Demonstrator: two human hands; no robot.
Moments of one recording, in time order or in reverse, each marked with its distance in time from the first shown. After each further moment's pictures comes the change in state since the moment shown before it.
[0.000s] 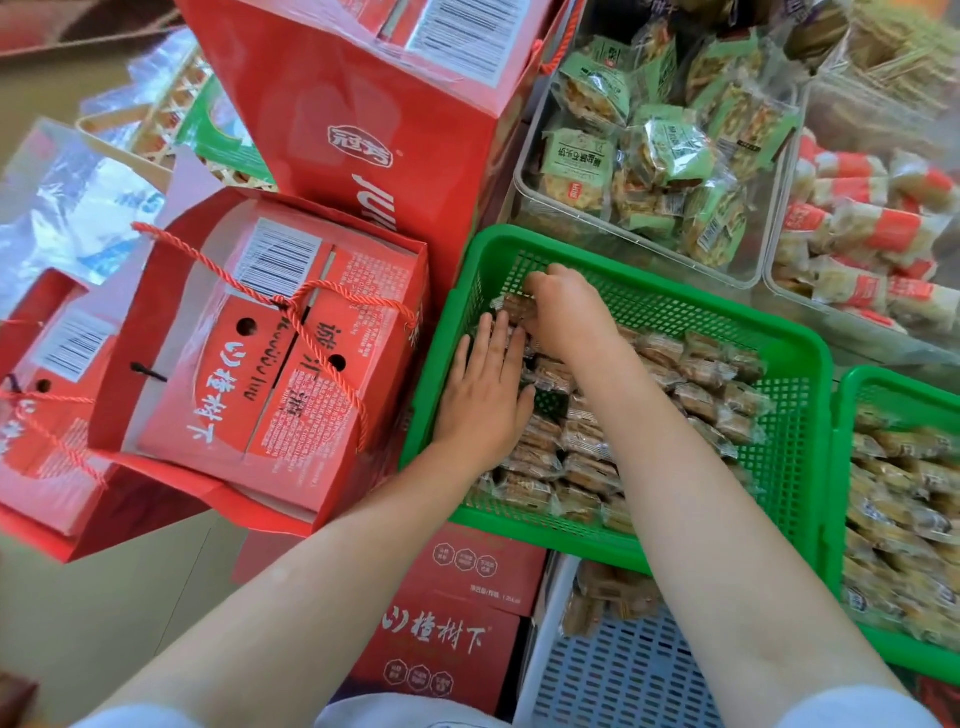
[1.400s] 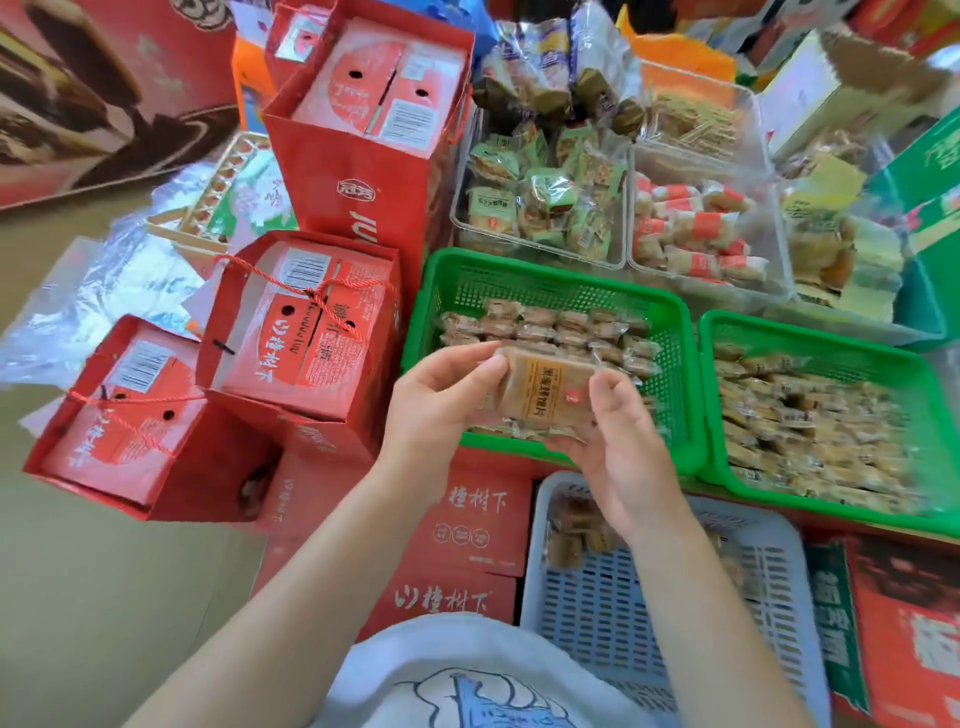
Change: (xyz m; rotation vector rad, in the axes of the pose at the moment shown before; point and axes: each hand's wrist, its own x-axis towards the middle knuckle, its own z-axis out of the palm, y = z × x) left_hand -0.192 0.066 -0.163 -1.534 0.152 -0.205; right_hand -0.322 -0.039 -0.047 1.804 0.308 0.245
